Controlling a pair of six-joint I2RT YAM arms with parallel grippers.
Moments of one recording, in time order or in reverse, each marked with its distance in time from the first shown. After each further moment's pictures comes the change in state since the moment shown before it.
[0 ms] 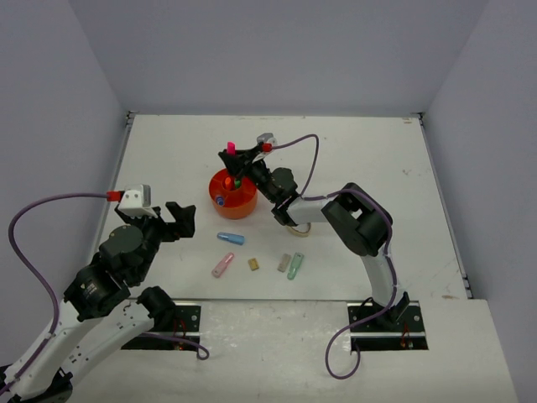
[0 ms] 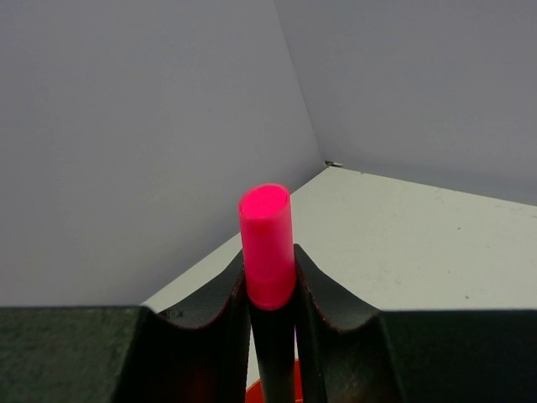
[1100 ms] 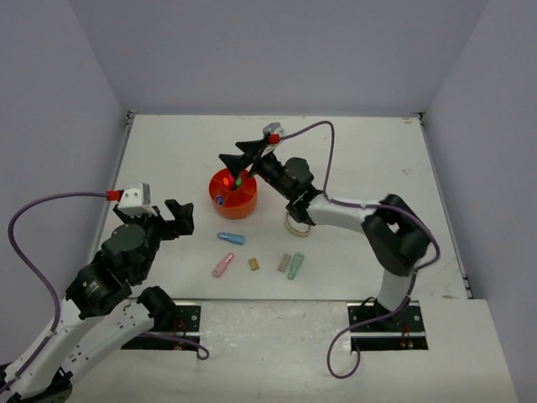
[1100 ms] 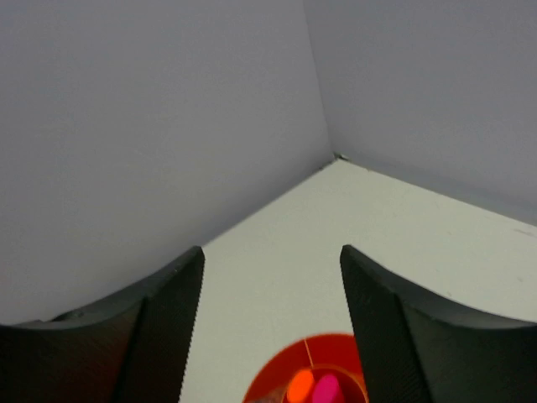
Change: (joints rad) left arm 0.000 0.008 0.000 0.004 -0.040 -0.004; right arm -0.006 -0.217 -0.084 -0.193 -0.084 -0.067
